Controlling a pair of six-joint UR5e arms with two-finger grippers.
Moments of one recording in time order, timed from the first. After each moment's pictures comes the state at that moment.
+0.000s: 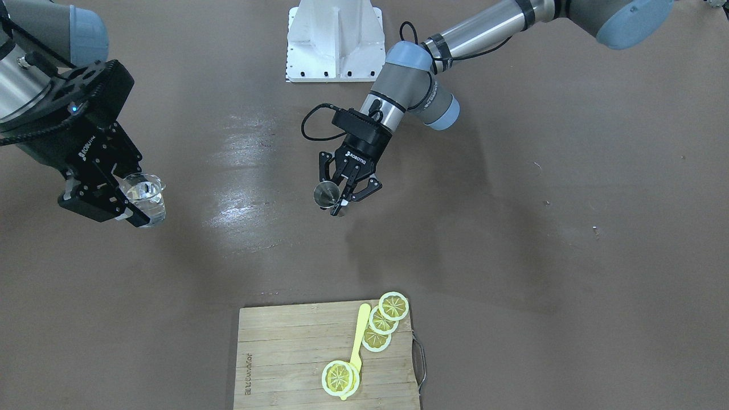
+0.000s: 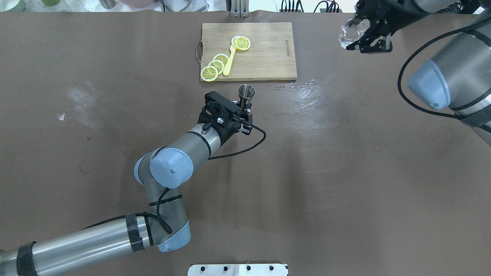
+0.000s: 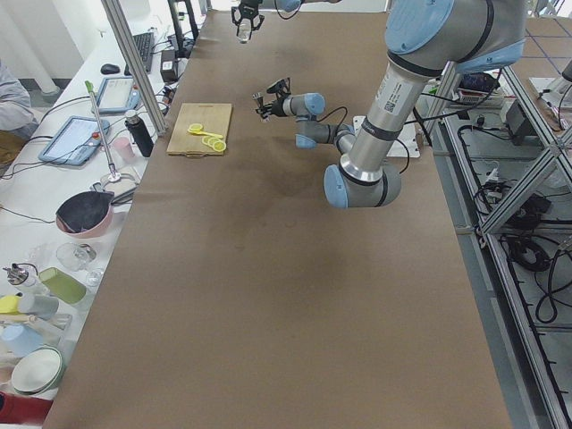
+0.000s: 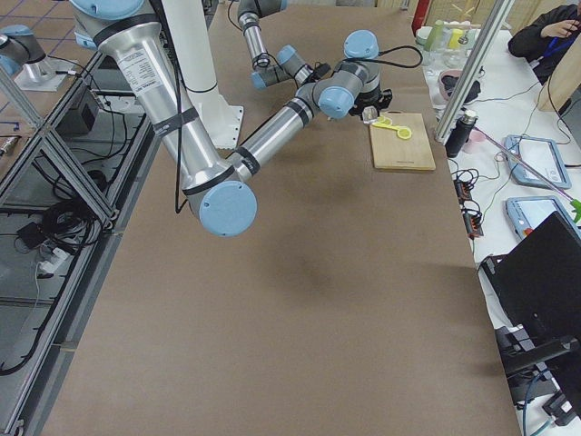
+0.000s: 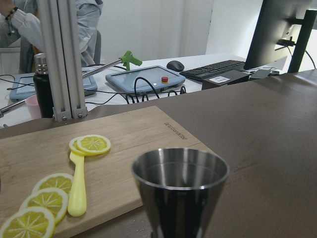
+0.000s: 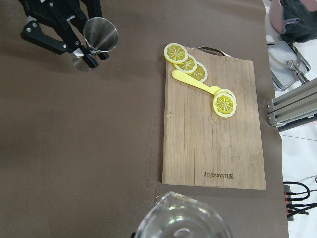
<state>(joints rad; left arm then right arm) -0.38 -2.28 -1.33 -2.72 -1.12 -0.58 1.07 -1.05 1.80 -1.33 2.25 -0.69</state>
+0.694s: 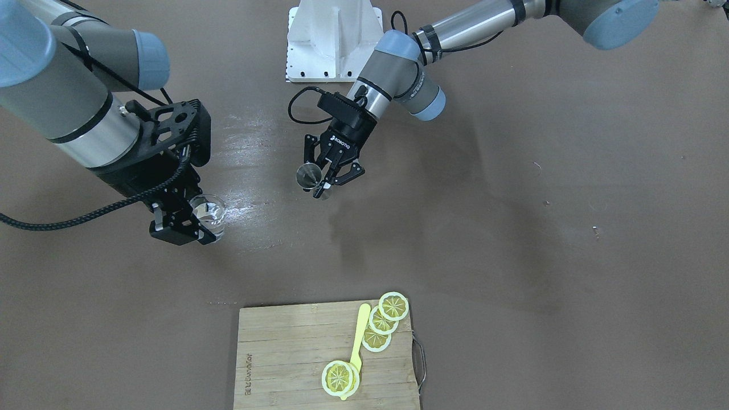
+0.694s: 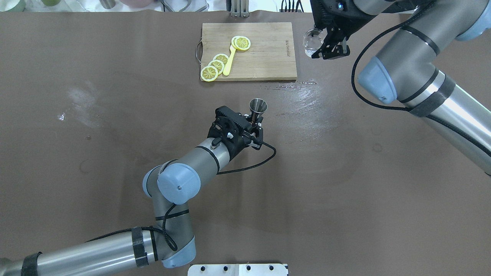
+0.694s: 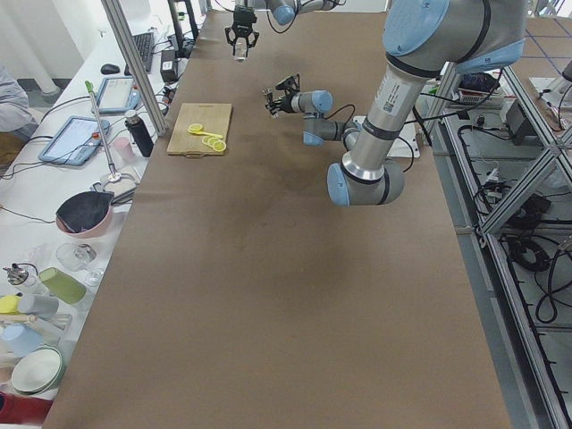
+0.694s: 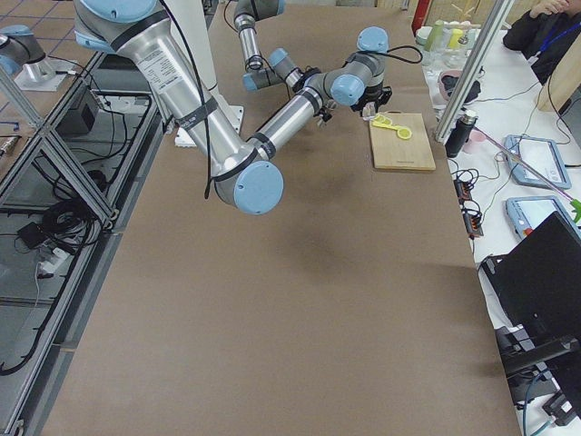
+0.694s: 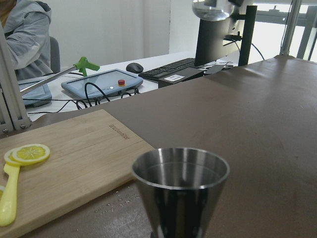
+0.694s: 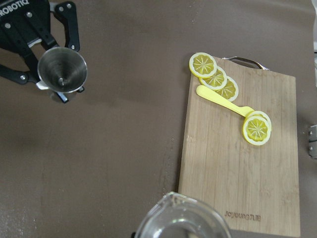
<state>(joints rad) -0.32 -2.28 -1.33 -2.74 -1.11 -0.57 0.98 -0.90 1.65 -1.39 2.26 -0.75</state>
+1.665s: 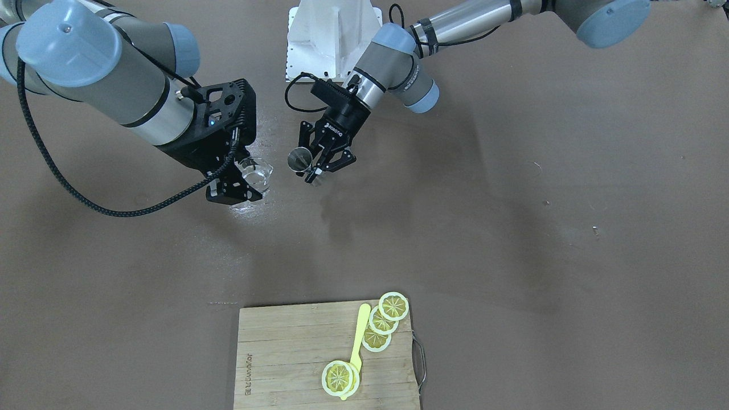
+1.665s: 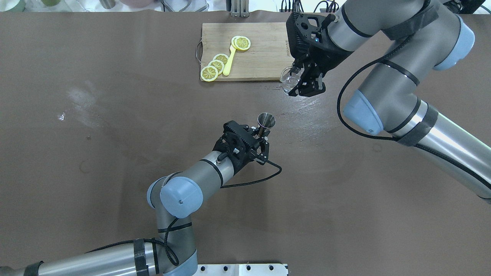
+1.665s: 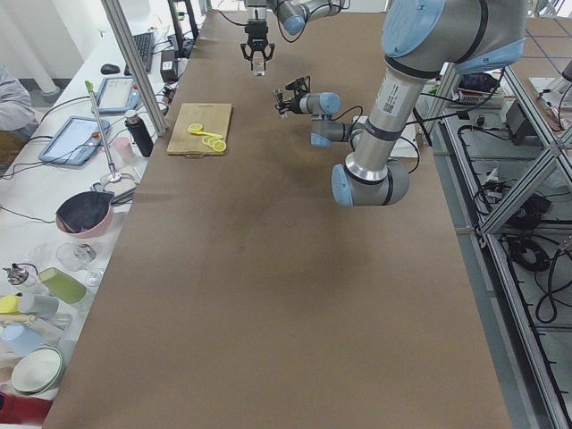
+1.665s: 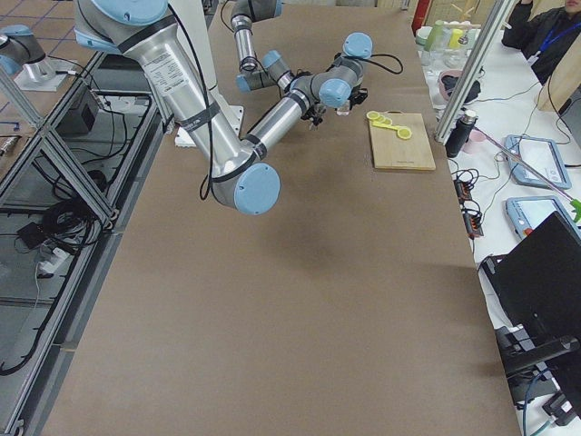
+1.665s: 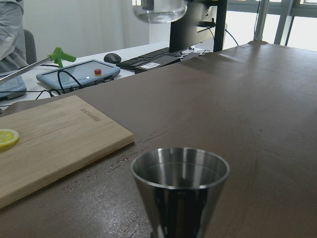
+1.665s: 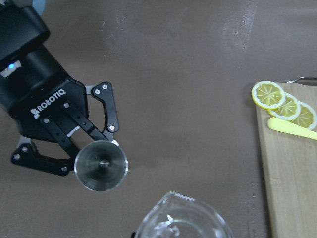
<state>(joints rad) -0.28 -2.29 -1.34 -2.77 -1.12 -0.48 0.87 -0.95 1.72 -1.36 2.36 -0.49</state>
